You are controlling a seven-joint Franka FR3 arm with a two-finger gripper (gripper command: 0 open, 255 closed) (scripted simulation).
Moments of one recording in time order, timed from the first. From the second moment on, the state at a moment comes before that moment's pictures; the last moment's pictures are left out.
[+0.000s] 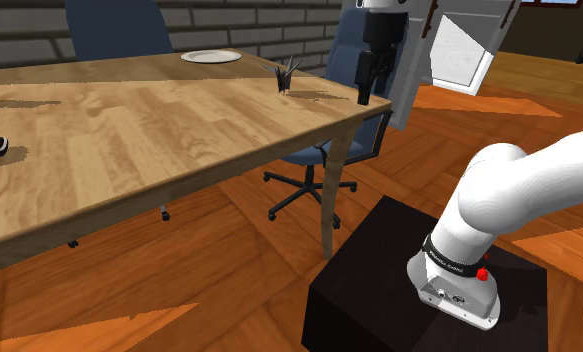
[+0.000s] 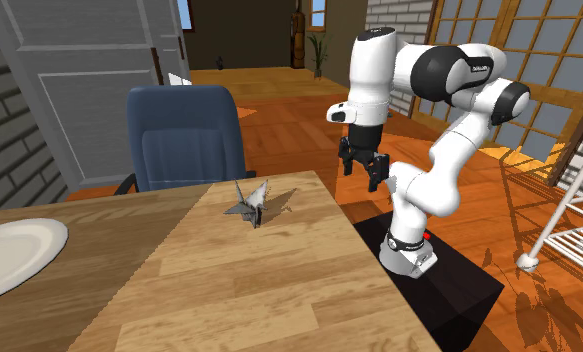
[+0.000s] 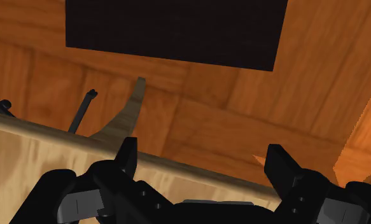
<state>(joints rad) 0.02 -0.81 0.06 -2.33 0.04 1.48 0.01</state>
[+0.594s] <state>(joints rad) -0.03 -0.52 0.10 -2.10 0.03 1.53 0.13</state>
